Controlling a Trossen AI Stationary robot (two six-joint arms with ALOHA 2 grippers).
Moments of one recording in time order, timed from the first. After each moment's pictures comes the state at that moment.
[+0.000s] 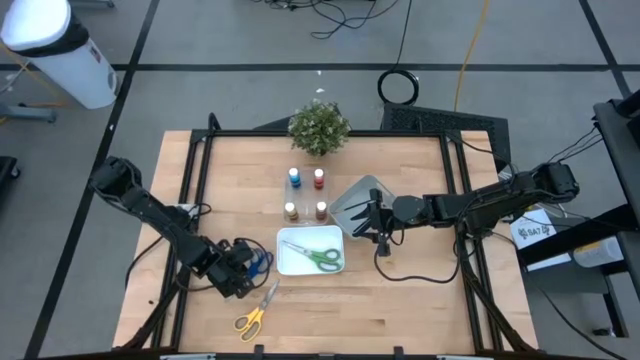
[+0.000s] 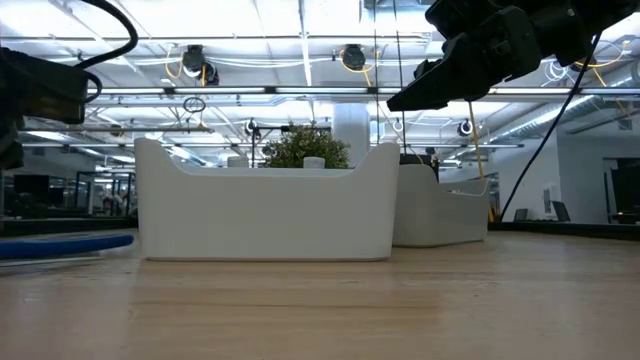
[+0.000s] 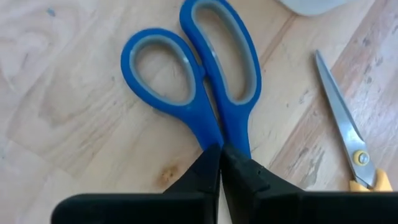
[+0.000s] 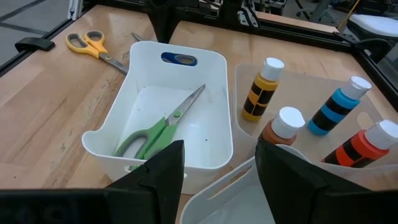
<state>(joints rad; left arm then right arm) -0.71 1.37 0.61 -0.47 -0.23 -1.33 0.12 1.25 0.58 0.27 0.05 -0.12</state>
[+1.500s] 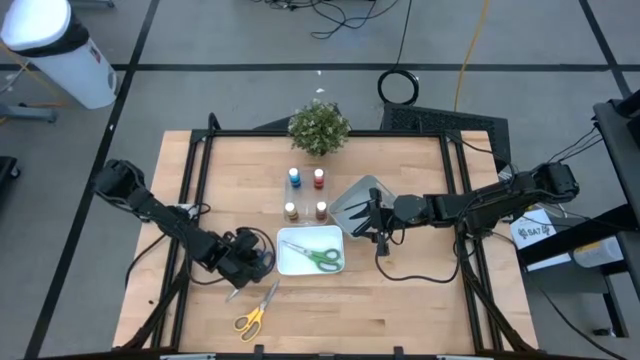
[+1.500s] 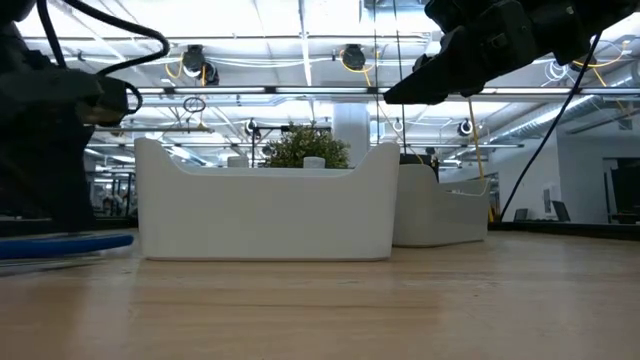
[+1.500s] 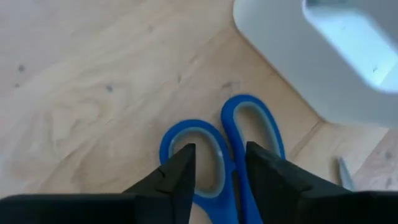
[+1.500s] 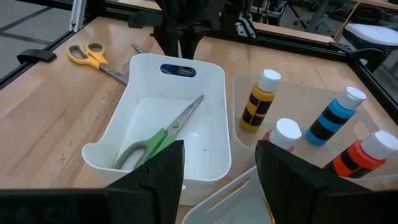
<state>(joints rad) -0.60 1.42 0.61 -0.44 -0.39 -1.42 0.12 1.25 0.58 0.30 0.05 -0.12</state>
